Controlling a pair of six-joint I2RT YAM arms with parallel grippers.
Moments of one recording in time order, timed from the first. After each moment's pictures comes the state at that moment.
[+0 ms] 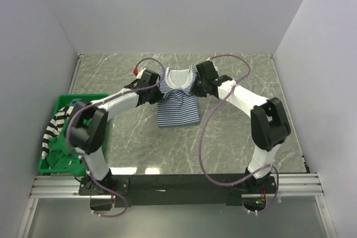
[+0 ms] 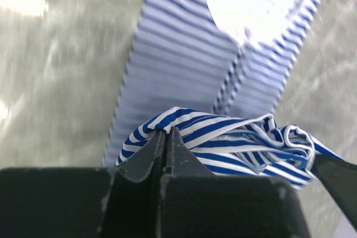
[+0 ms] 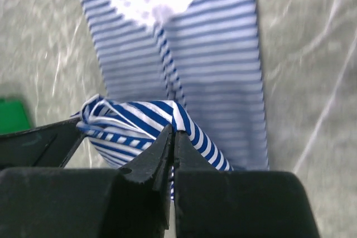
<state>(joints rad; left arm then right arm) -0.51 1.72 1.15 -0.25 -0.13 -0.96 0.50 1.76 1.31 -0.38 0.05 0.80</state>
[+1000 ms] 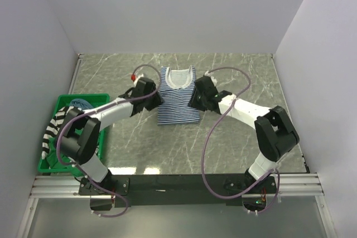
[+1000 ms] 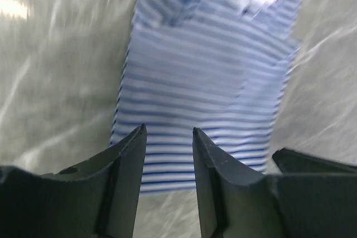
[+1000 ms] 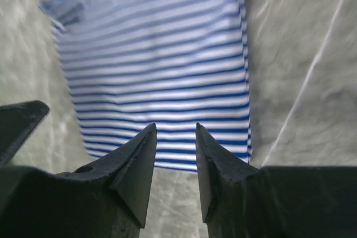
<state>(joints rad) -0.49 1.63 1.00 -0.11 -0.08 -0.93 0.56 1.66 1.09 -0.27 0.11 0.79</state>
